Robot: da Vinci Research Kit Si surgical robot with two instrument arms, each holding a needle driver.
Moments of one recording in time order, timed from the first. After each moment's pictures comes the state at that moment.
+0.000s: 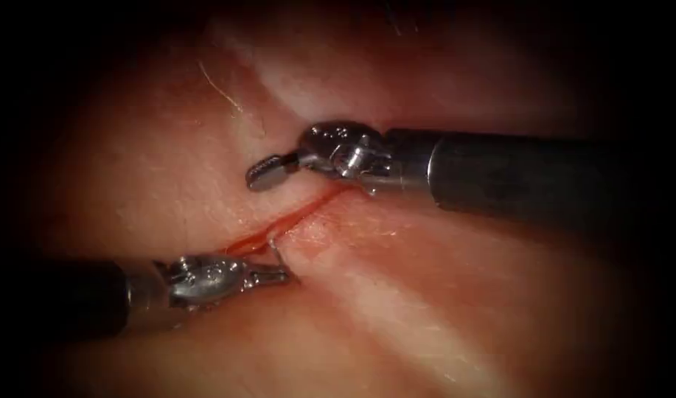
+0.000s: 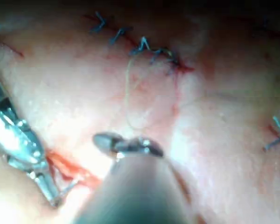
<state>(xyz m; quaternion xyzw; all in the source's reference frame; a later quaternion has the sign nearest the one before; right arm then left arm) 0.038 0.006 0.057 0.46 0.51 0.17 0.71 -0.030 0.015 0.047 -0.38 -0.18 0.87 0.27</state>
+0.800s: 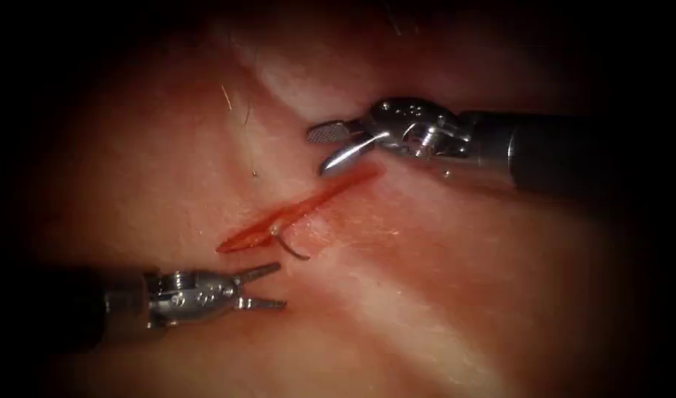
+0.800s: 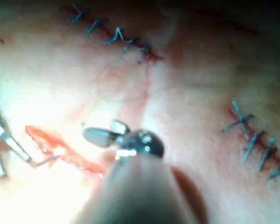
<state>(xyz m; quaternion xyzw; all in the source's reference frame) 0.029 0.009 0.054 0.37 0.59 0.15 0.70 -0.031 0.016 0.041 -0.40 -0.05 0.91 0.13</state>
